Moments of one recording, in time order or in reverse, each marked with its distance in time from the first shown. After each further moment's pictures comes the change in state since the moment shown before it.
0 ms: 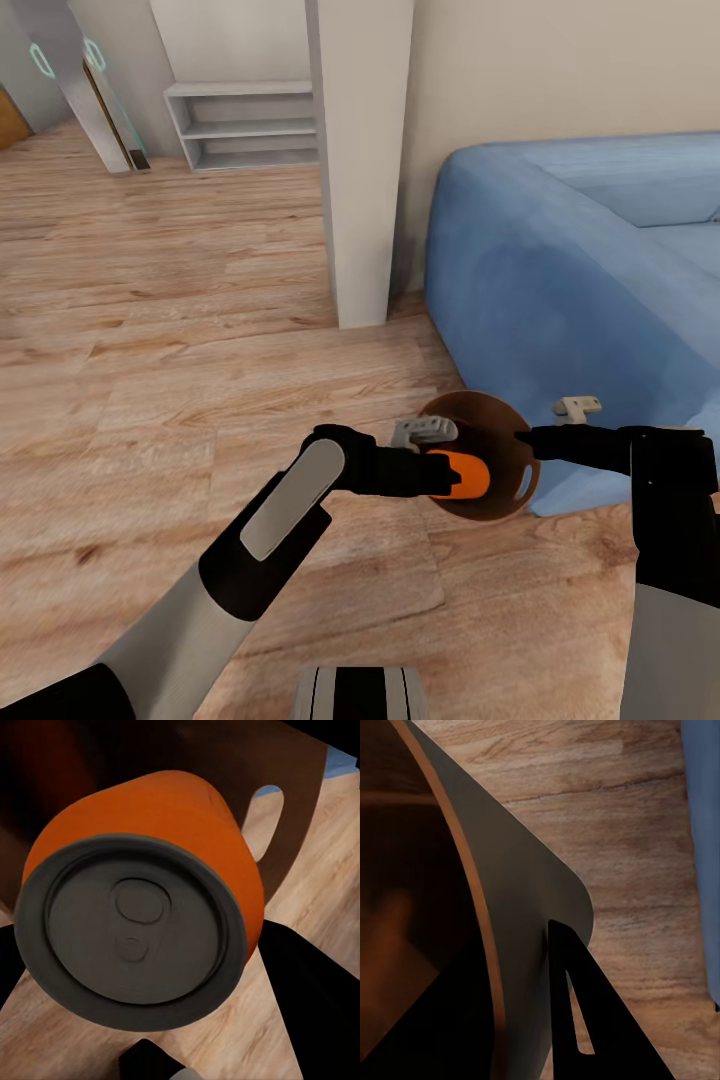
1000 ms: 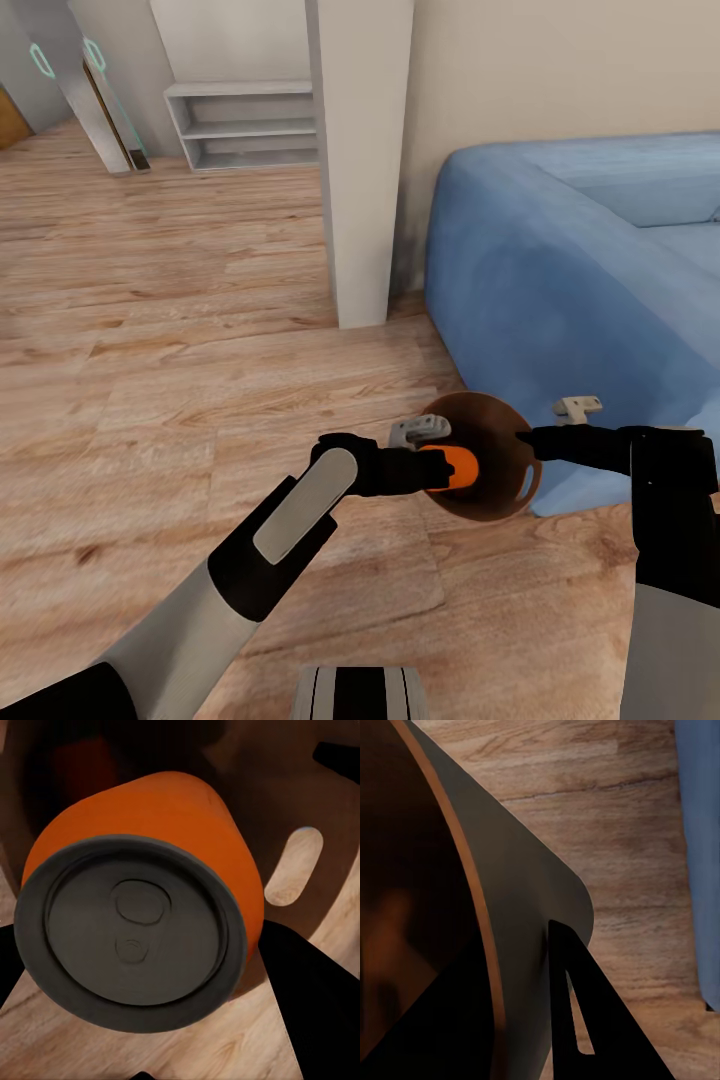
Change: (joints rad) left arm 0.000 0.000 -0.030 0.069 -0.091 -0.138 -0.061; right arm 0.000 0.000 -0.001 0.000 0.017 -0.013 0.000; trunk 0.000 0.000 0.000
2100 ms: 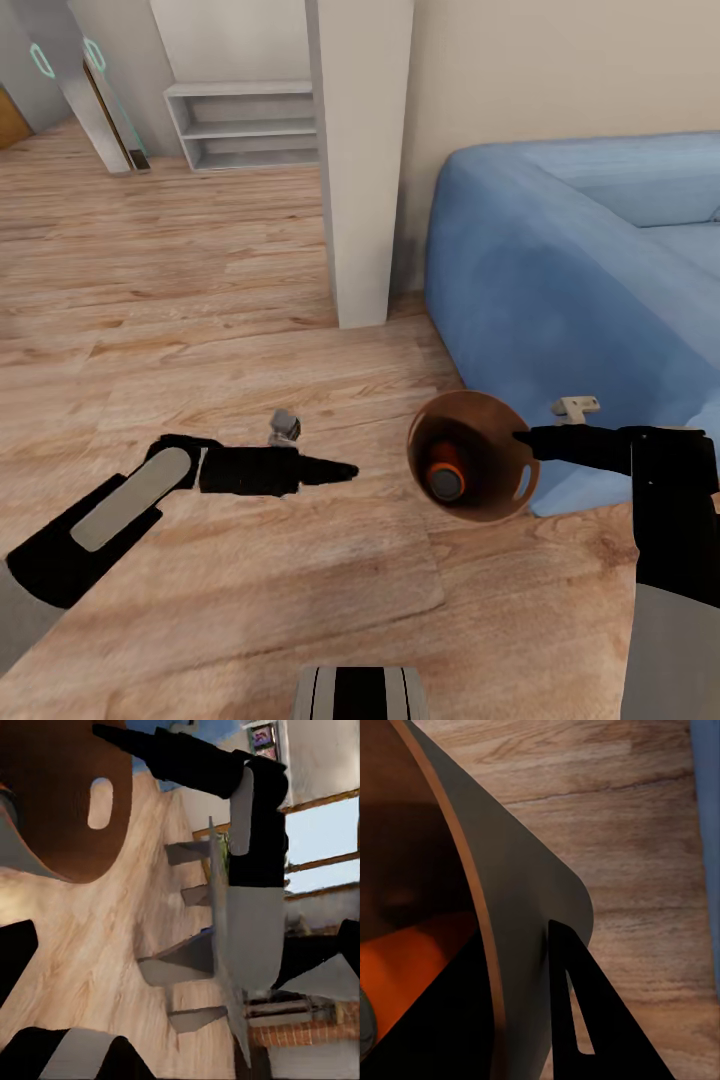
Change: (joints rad) left arm 0.003 0.630 0.029 -0.098 0.128 0.134 -1.189; right arm 0.000 -0.001 -0.001 0.000 -0.015 0.011 0.022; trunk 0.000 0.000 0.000
